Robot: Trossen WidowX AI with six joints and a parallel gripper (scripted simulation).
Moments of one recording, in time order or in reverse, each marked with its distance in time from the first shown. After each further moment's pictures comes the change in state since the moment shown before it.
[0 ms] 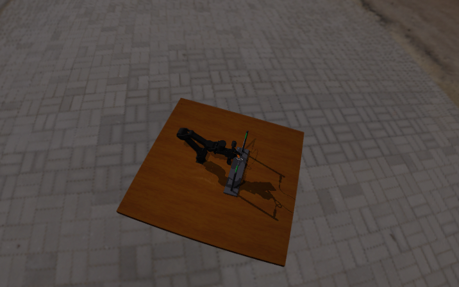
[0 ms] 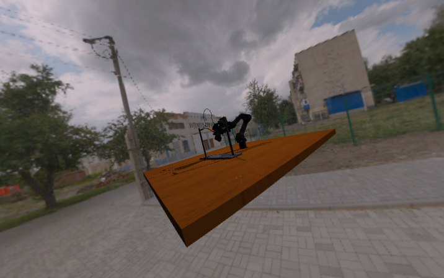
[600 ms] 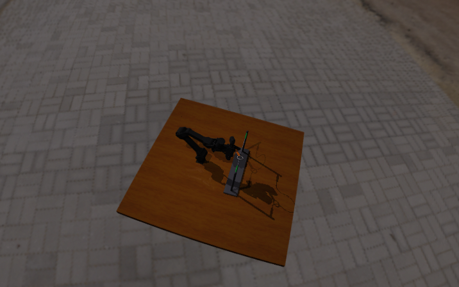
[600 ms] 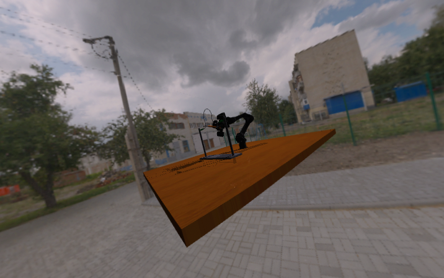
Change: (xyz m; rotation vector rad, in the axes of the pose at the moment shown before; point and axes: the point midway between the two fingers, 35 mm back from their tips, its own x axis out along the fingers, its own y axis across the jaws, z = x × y) arm -0.026 0.042 0.007 0.257 0.193 0.085
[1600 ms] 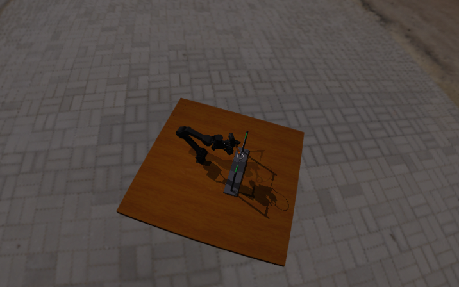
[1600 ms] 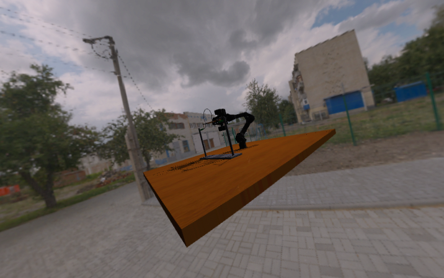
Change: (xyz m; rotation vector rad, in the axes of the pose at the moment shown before) arm -0.016 0.056 0.009 0.331 0.078 0.156
